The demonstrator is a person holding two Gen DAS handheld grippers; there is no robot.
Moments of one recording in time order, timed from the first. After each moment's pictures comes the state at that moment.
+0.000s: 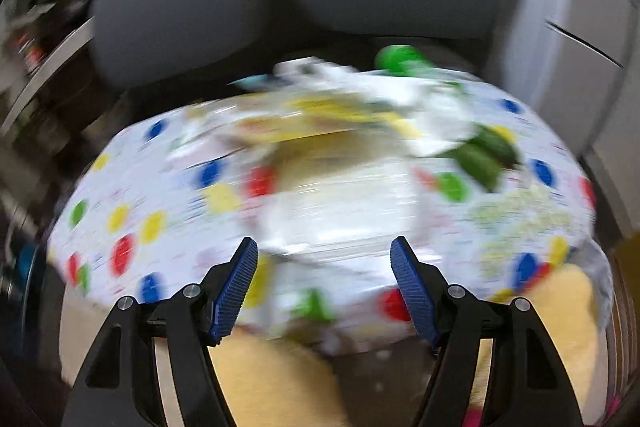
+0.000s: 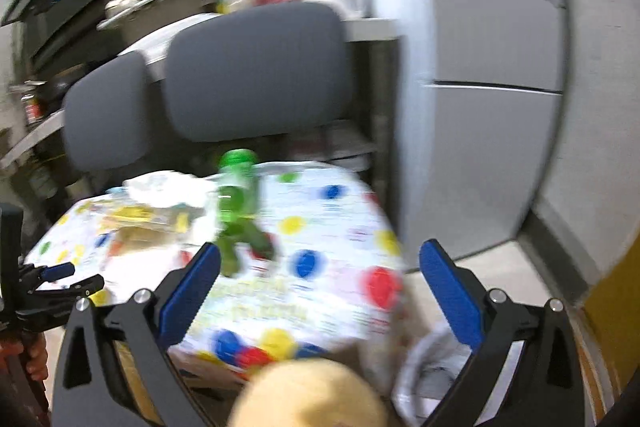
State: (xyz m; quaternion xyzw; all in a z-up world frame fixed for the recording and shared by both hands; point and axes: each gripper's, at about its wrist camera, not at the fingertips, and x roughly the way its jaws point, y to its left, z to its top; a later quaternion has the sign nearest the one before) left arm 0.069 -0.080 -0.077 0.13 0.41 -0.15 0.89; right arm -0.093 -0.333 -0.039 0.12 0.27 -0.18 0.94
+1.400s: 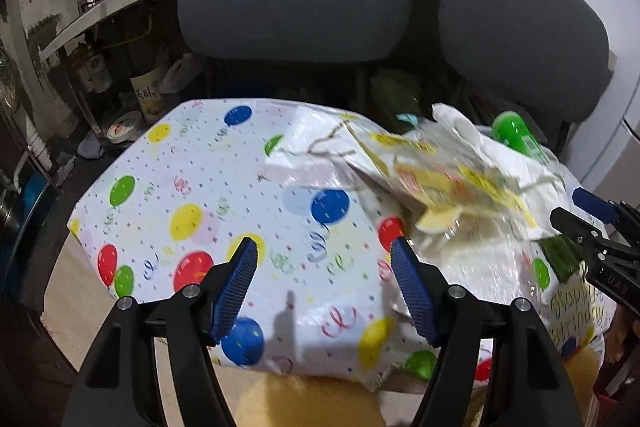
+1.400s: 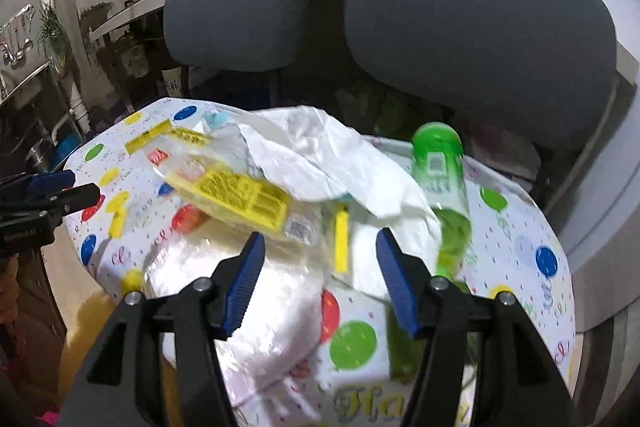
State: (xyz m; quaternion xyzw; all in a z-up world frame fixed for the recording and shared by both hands) left arm 0.148 0.002 -0.059 0.03 0.41 -0.08 0.91; right arm 0.116 -0.225 -0.080 -0.01 0.38 0.05 0.92
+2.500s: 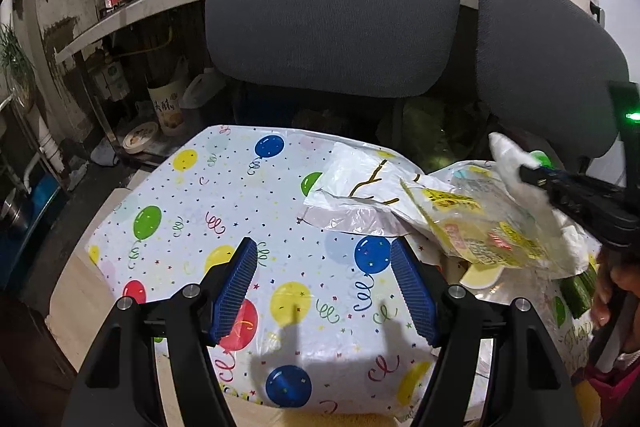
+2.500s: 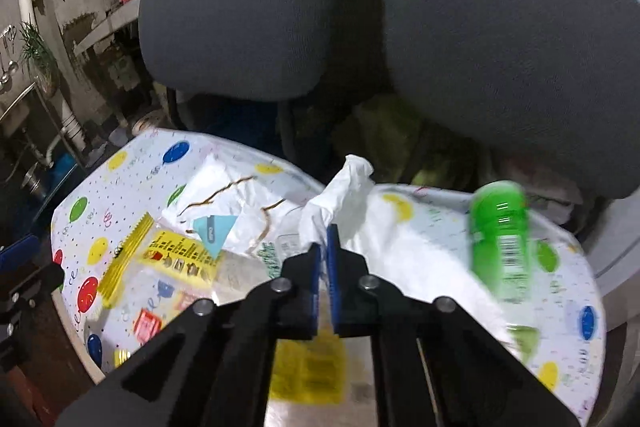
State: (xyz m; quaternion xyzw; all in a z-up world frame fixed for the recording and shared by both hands) left arm 0.176 0.032 -0.040 0.02 0.39 -0.06 0.92; right arm 0.222 -0.187 -0.069 0.02 0.40 0.04 0.92
